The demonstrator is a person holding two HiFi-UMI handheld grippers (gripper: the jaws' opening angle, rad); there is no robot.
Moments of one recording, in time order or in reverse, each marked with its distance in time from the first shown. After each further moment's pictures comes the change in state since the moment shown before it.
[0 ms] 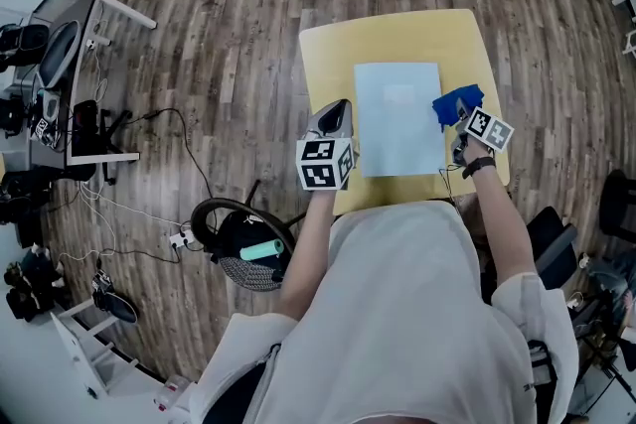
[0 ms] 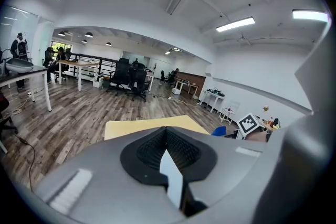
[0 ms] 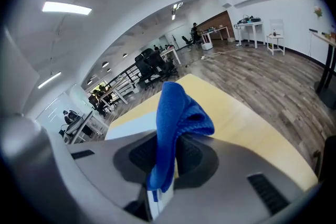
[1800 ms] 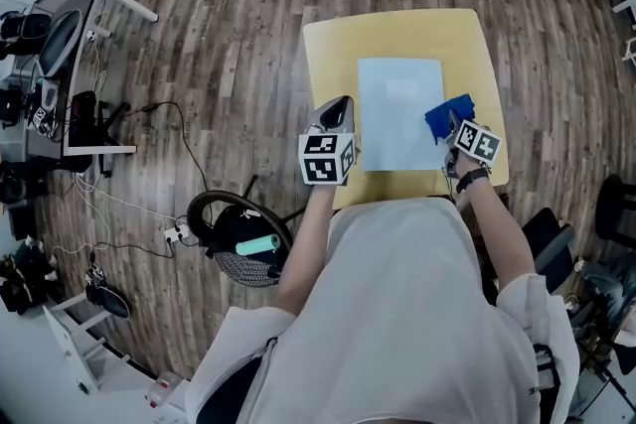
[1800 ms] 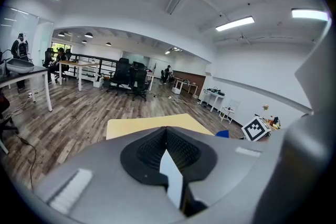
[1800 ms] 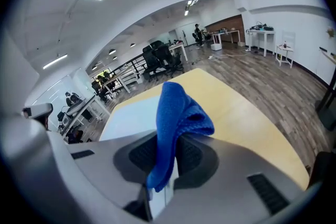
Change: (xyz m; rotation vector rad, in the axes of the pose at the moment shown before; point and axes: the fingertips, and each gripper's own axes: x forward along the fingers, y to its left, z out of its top) left arm -0.008 0.003 -0.011 0.009 0.001 0.002; right arm -0.017 0.023 -0.046 -0.136 0.054 0.001
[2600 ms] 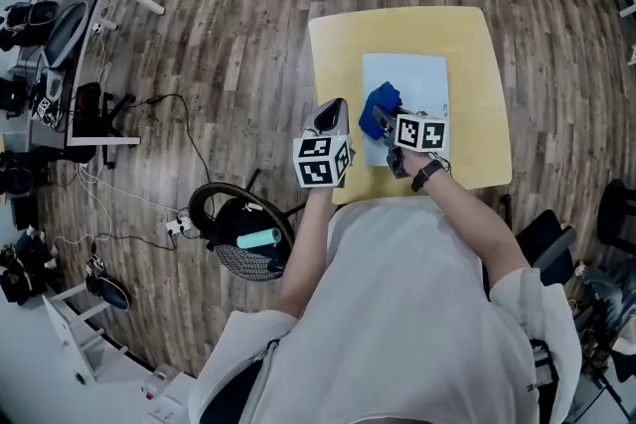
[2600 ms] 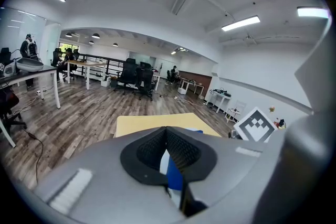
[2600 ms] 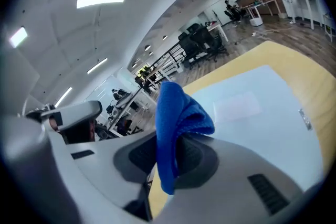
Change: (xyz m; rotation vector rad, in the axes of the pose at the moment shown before) left arm -0.021 0.014 -0.013 -0.033 -0.001 0.066; right arm 0.017 0.232 -0.038 -0.036 0.126 0.498
